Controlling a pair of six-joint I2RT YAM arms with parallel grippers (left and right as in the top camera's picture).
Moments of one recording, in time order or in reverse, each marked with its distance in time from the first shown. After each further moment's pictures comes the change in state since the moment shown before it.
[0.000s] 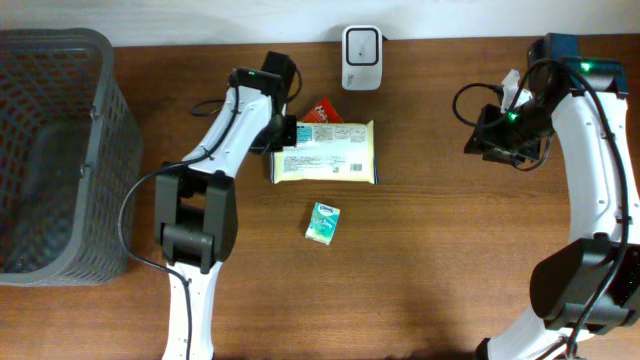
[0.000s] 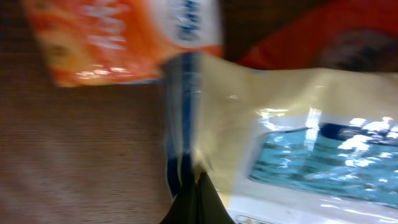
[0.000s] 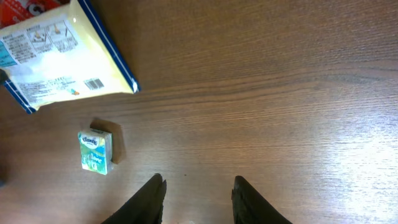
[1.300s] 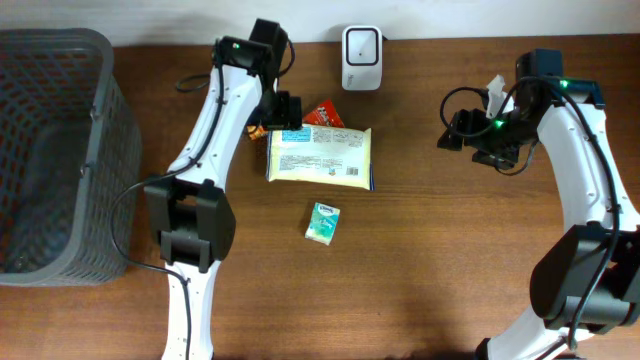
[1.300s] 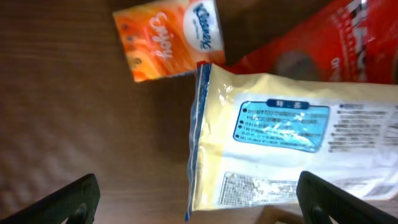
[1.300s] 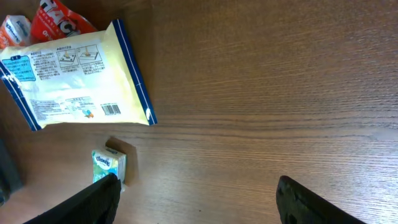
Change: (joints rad) left arm 0.016 0.000 0.264 -0.227 0.005 -0.002; right arm 0.000 0.002 -0.185 0.256 -0.126 -0.010
